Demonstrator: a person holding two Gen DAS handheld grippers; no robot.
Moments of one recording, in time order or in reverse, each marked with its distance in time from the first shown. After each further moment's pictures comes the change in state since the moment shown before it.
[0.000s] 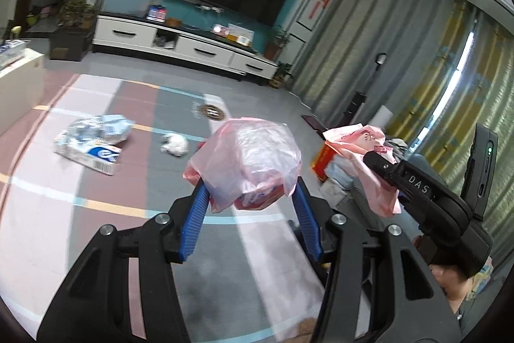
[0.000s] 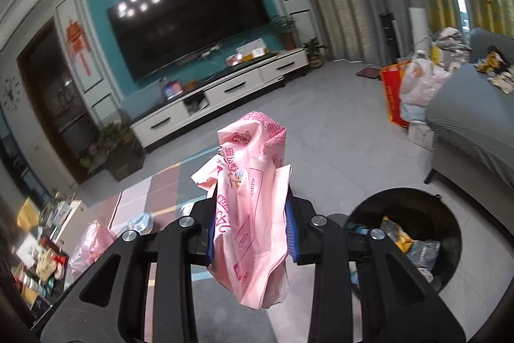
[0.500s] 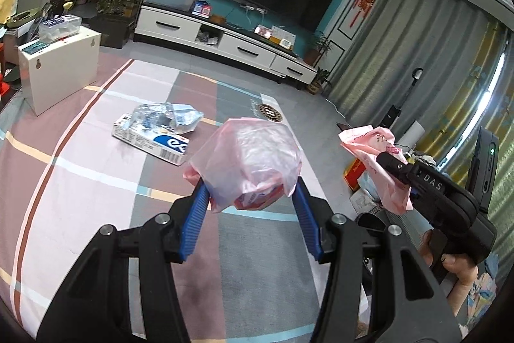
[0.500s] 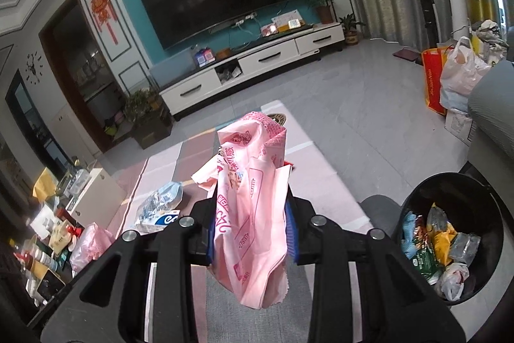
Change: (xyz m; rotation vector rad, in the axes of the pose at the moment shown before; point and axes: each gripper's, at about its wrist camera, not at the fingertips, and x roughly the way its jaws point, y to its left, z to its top) left arm -0.030 0.079 -0.009 -0.097 -0.012 0.151; right arm 0.044 0.049 -0.022 -0.074 0.139 0.150
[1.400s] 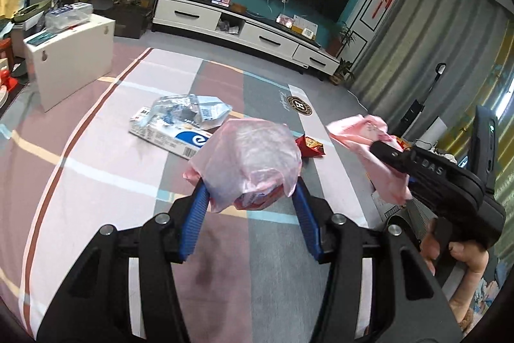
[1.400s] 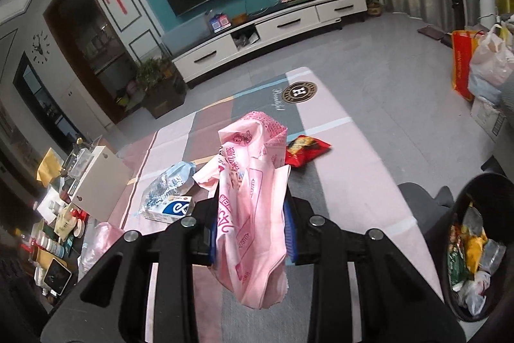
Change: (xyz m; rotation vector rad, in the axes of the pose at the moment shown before) left arm 0.033 0.028 0.012 -0.027 0.052 0.106; right arm 0.072 0.021 0.007 -0.030 0.168 0.072
